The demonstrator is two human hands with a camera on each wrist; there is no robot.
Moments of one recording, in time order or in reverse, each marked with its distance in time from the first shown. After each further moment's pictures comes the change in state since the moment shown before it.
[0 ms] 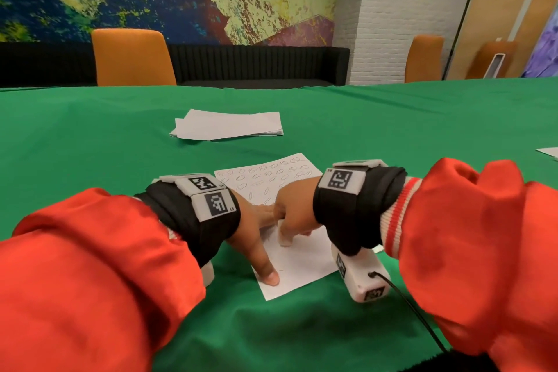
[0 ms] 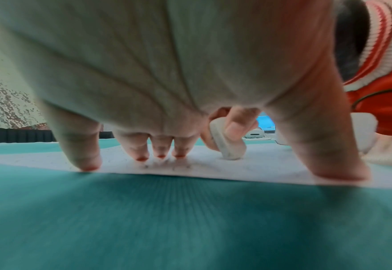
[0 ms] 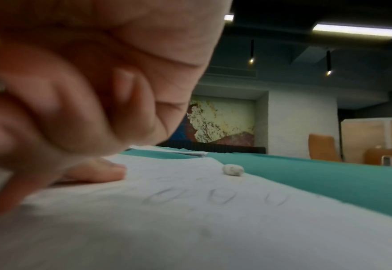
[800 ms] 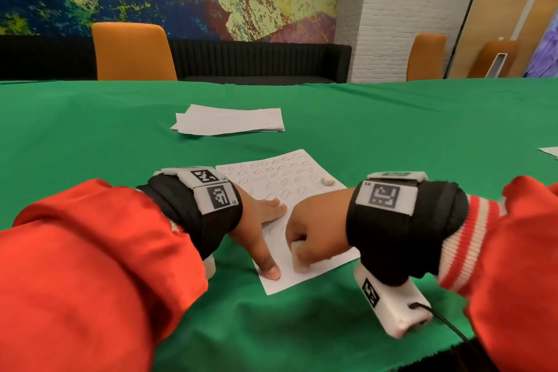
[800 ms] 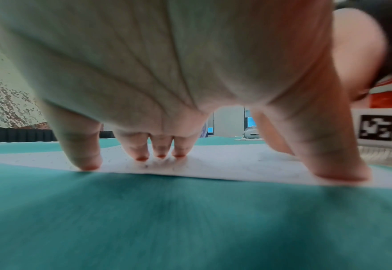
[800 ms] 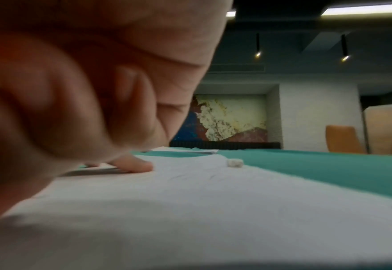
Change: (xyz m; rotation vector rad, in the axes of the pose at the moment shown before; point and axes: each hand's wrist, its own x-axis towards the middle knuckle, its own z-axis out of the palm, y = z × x) left_hand 0.010 -0.008 0.001 0.138 -0.022 -0.042; right_hand -0.027 0.006 0.015 0.000 -0.076 -0.087
